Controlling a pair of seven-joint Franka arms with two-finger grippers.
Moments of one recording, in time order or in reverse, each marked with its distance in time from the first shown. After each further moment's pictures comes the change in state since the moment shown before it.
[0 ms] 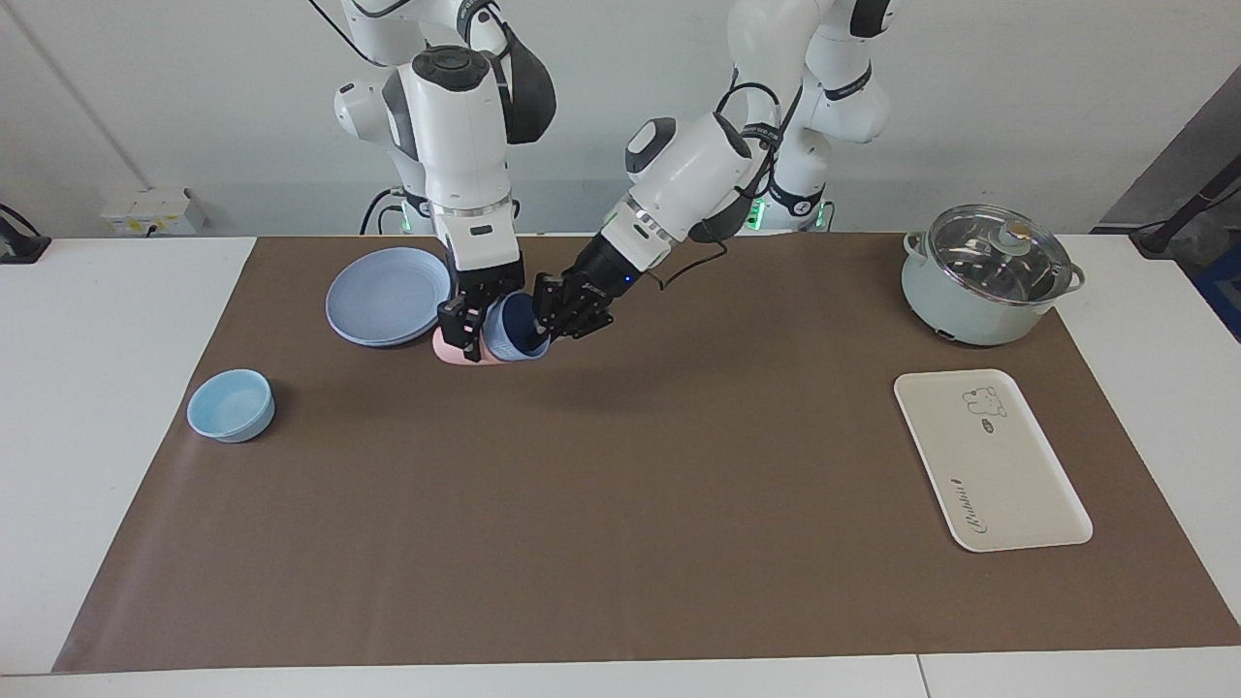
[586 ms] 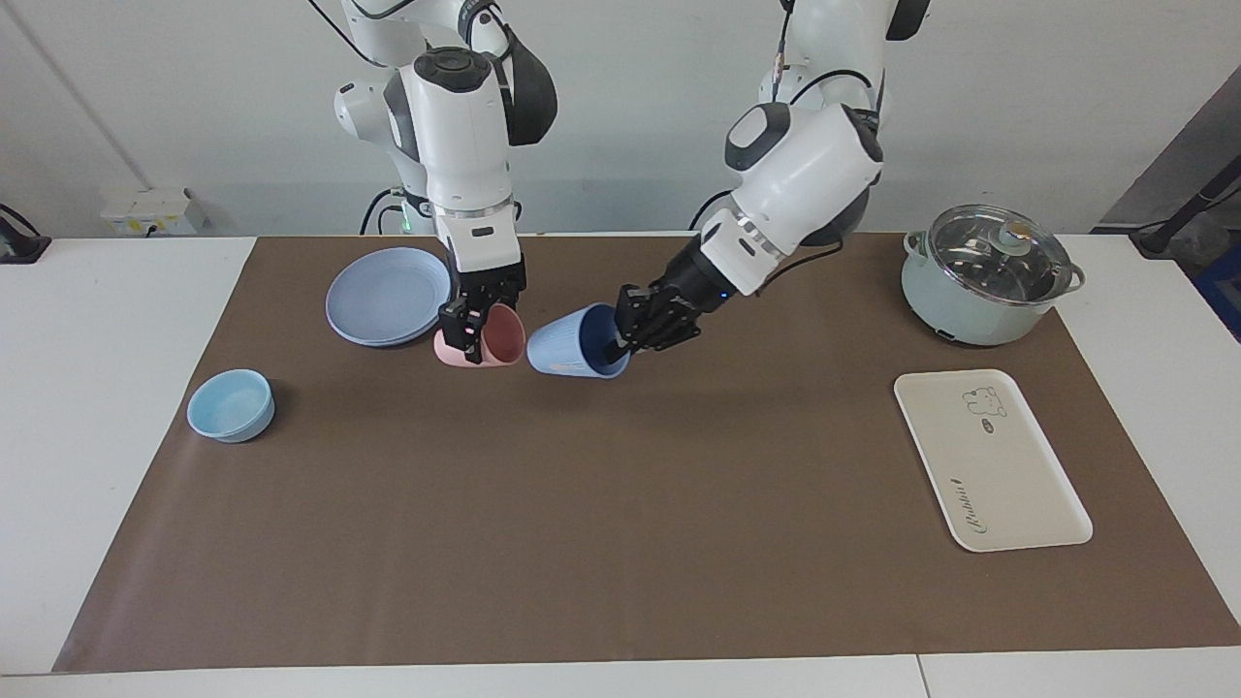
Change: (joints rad) left arm 0.253 0.001 0.018 0.201 0.138 -0.449 0.001; right arm -0.001 0.007 -0.001 0.005 -0.001 -0.005 0.003
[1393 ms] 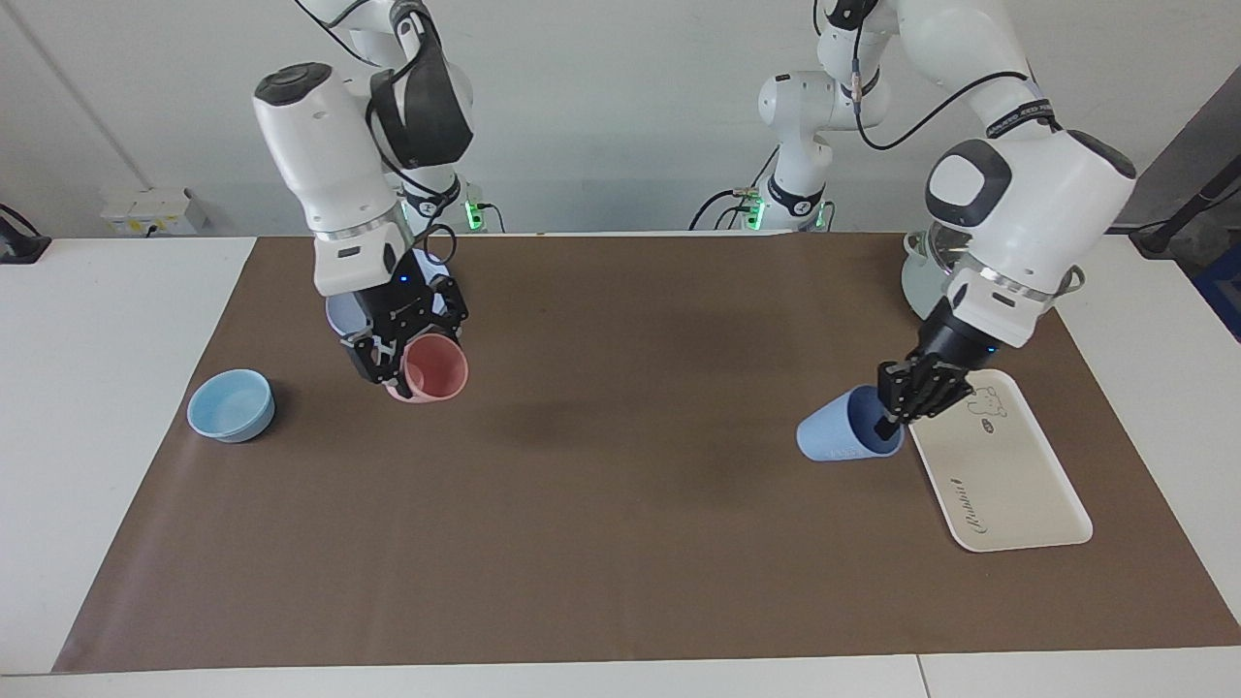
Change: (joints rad) left arm 0.413 -0.023 0.013 -0.083 0.295 -0.064 0.434; right arm -0.239 0.010 -0.009 -0.030 0.381 0.224 -0.205
